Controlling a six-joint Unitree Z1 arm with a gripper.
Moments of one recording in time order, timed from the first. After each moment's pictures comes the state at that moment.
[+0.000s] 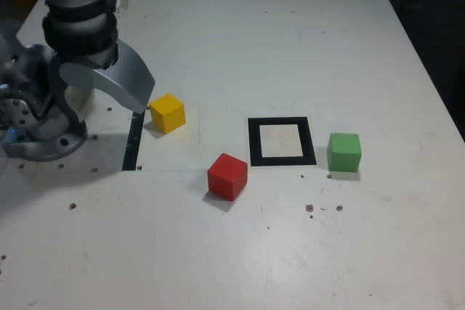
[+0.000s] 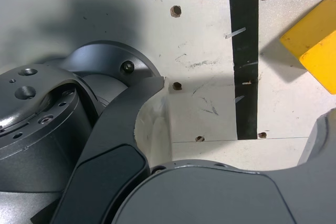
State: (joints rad) arm -0.07 1.30 -0.70 1.09 0.04 0.04
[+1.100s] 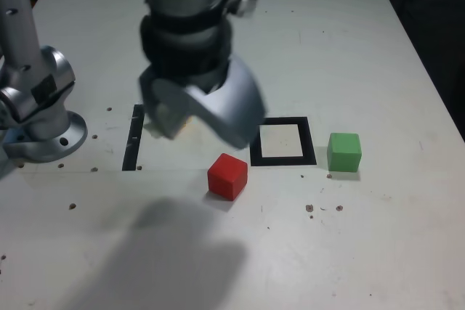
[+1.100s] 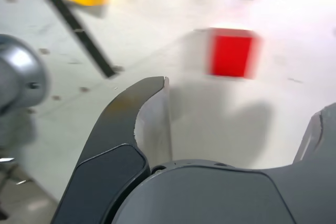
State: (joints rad) arm -0.53 1.78 -1.48 1.34 0.10 -0.08
